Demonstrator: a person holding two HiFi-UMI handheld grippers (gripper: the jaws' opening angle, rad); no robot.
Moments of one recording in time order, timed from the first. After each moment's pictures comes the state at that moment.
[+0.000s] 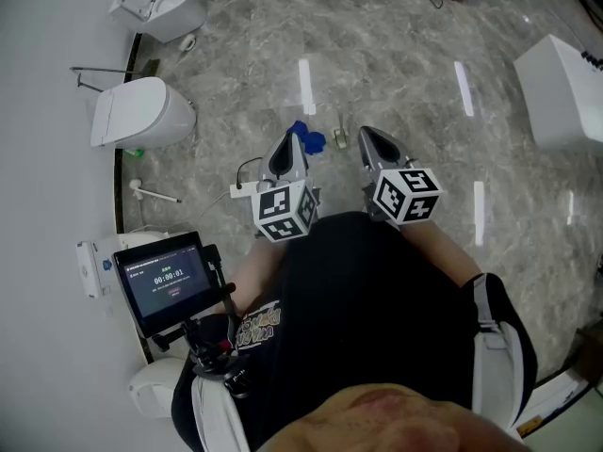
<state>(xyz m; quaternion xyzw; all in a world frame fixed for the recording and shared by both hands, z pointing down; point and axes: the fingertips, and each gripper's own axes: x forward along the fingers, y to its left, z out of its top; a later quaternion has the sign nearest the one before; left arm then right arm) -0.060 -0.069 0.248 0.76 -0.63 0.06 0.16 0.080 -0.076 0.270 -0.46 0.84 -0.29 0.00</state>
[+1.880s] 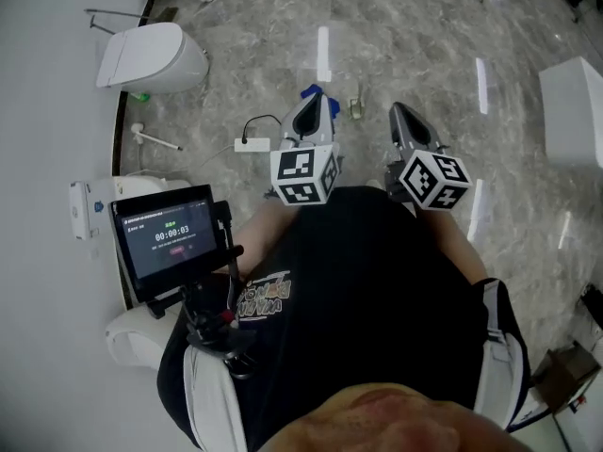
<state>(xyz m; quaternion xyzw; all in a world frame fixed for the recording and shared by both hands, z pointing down) -0.054 -0.070 0.249 0.76 -0.62 0.05 0.17 0.086 -0.075 0.267 -0.46 0.83 -0.30 0.00</state>
